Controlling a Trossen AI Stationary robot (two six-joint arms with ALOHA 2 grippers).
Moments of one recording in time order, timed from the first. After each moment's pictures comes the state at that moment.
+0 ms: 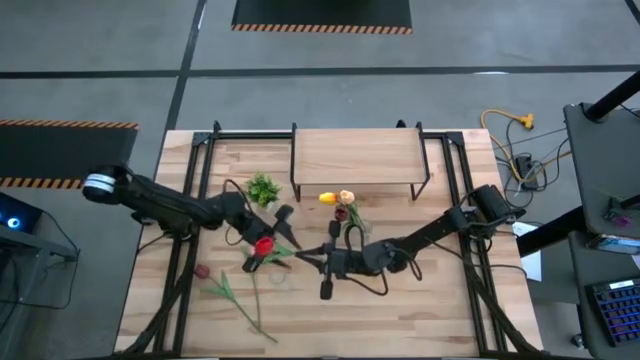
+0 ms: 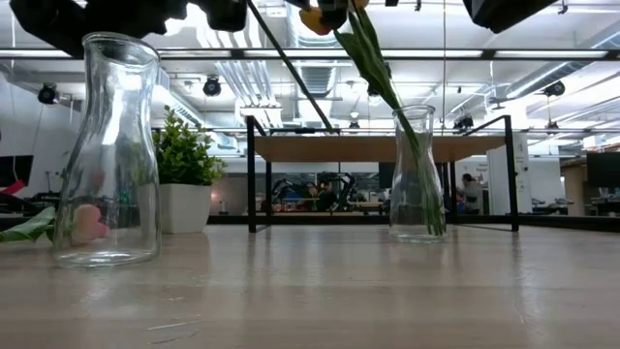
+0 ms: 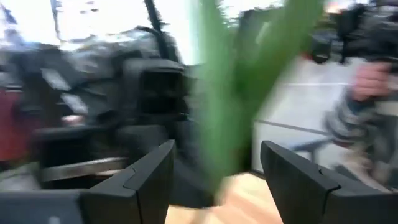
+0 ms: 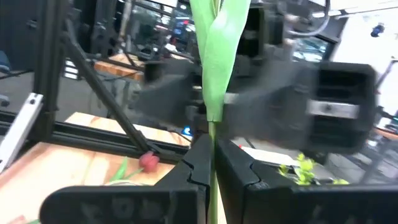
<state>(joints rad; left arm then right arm) -0.13 1.26 0.52 0.87 0.51 0.24 0.38 1.93 1.08 0.96 0.51 -0.29</state>
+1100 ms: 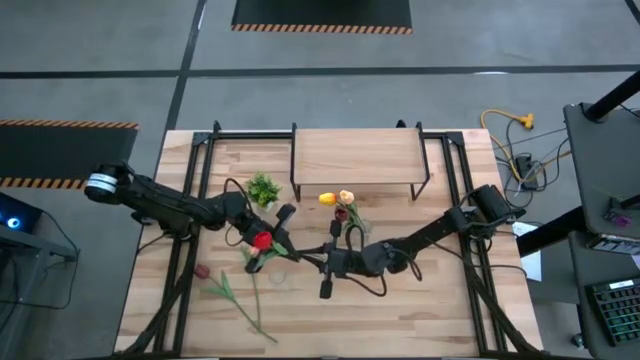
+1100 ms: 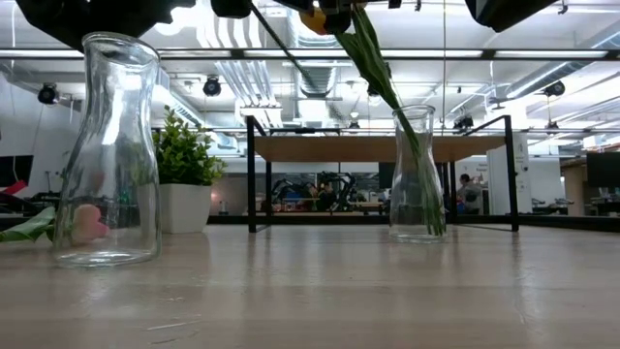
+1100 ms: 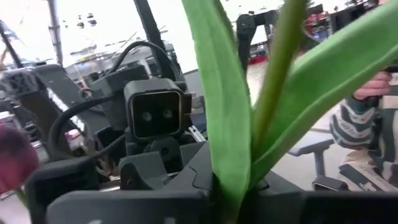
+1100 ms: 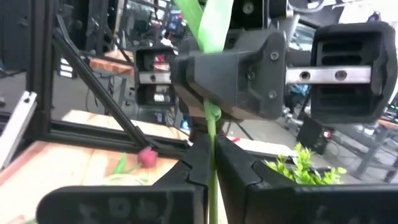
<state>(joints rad) -0.14 1.27 0.56 0.88 0.49 0.28 0.38 1.93 1.08 0.93 0.54 -0.25</state>
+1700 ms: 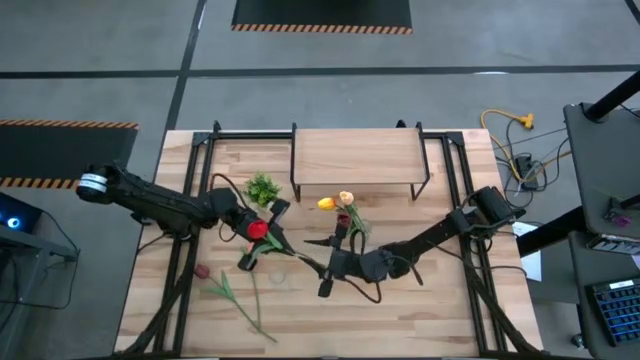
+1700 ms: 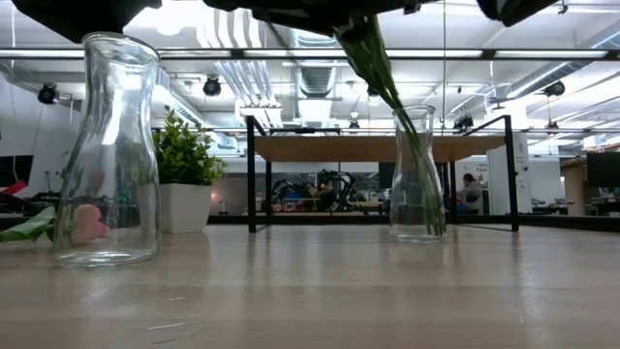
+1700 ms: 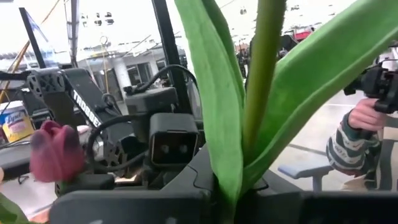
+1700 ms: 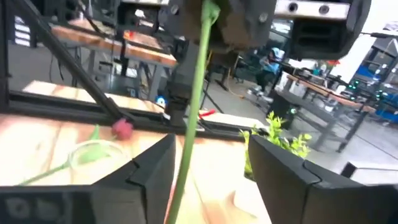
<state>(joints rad) -0.14 1.17 0.56 0.83 0.44 0.15 0.42 1.93 1.07 0.84 0.71 -0.24</state>
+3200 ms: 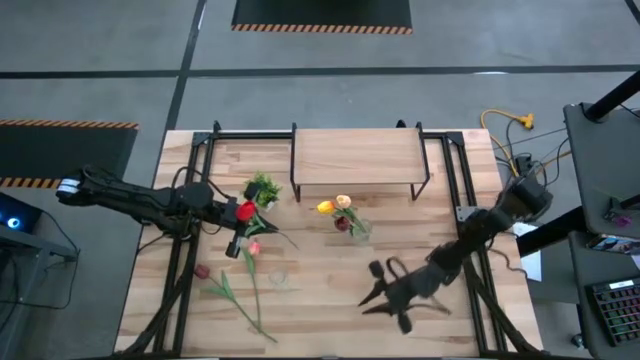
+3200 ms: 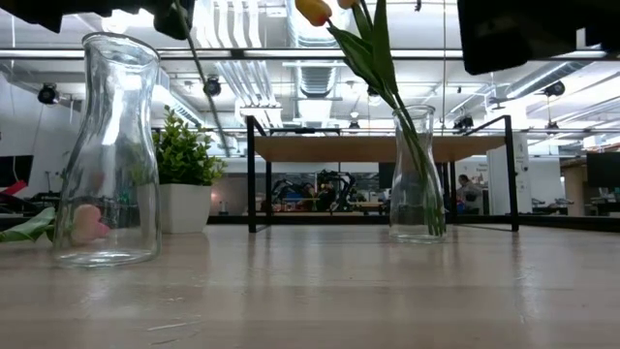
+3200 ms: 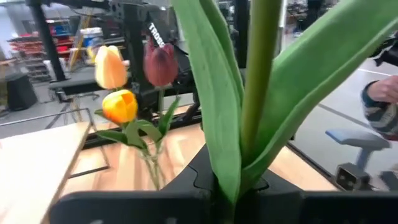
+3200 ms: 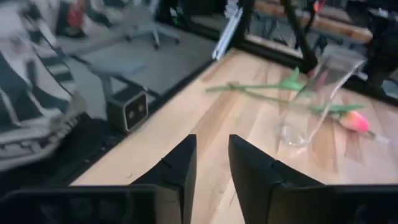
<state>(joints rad) -0.14 0.77 0.51 0.26 0.12 0.12 0.66 1.62 0.58 0.74 0.22 -0.07</state>
